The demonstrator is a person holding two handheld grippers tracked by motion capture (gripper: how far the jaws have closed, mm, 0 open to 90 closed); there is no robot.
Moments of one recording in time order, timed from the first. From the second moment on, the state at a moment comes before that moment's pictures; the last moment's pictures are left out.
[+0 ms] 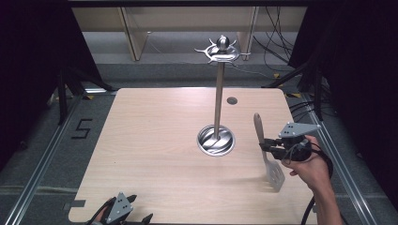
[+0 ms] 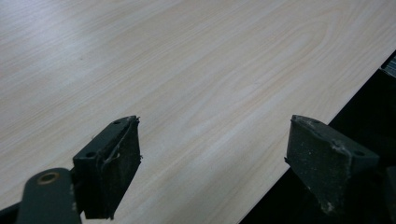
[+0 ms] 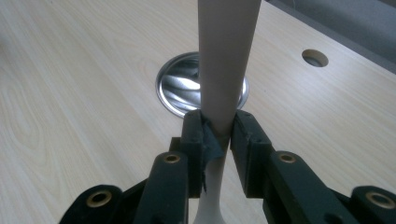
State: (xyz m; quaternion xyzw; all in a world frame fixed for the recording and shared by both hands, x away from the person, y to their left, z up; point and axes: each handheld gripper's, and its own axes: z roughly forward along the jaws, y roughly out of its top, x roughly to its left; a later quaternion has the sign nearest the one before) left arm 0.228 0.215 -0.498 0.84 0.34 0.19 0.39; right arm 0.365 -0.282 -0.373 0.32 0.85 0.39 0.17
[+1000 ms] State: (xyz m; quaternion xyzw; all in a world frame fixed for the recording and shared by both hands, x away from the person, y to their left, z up) left arm 0.231 0.216 -0.501 0.84 0.33 0.19 0.38; right arm 0.369 -0.255 -0.330 0.30 0.79 0.48 0.23
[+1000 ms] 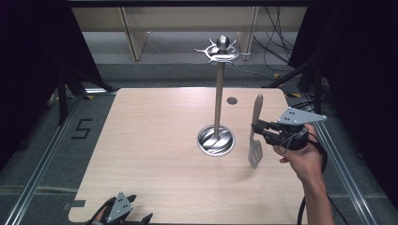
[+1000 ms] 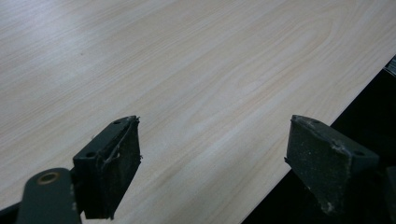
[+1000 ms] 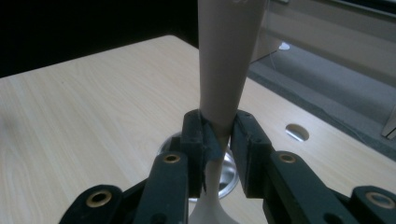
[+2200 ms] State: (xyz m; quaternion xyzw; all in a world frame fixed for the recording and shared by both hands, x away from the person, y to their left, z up) left arm 0.227 0.213 -0.502 0.83 0.36 0.17 0.39; right arm 0.404 -0.202 -0.270 0.29 0.80 0.46 0.25
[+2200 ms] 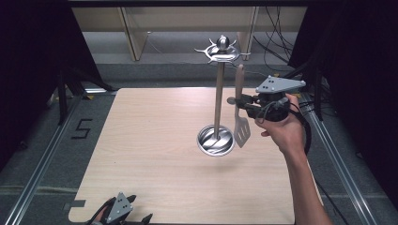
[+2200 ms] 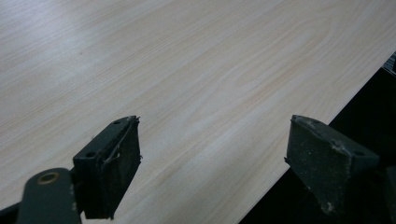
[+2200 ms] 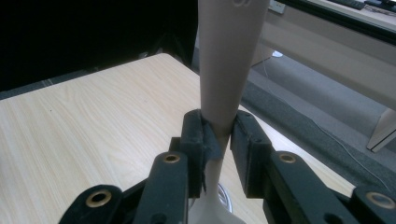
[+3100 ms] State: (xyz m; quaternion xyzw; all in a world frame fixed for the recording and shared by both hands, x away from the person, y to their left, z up) left arm 0.228 0.215 -0.501 0.84 0.34 0.19 0.38; right arm 0.413 -0.189 -0.259 0.31 0.81 0.41 0.28
